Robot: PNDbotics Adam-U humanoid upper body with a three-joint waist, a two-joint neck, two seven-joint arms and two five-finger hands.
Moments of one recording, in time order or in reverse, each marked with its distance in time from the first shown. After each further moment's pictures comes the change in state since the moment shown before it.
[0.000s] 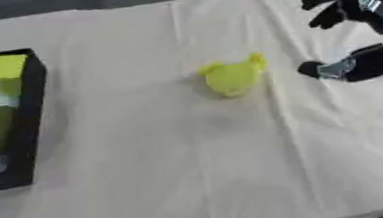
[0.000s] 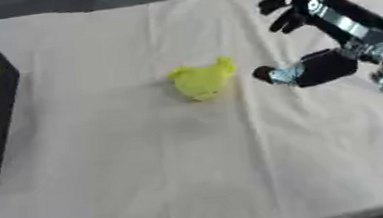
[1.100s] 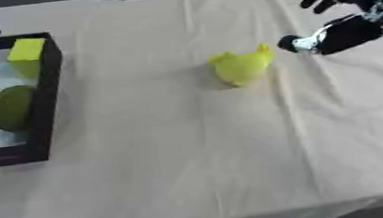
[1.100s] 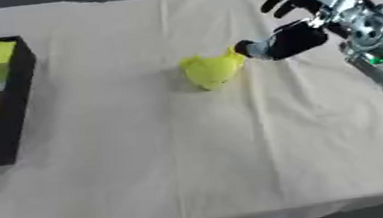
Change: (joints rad) left arm 0.063 -0.027 -0.001 0.045 0.019 0.003 0.033; right arm -0.151 0.201 0.129 0.000 0.121 0.295 0.058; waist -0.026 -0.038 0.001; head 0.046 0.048
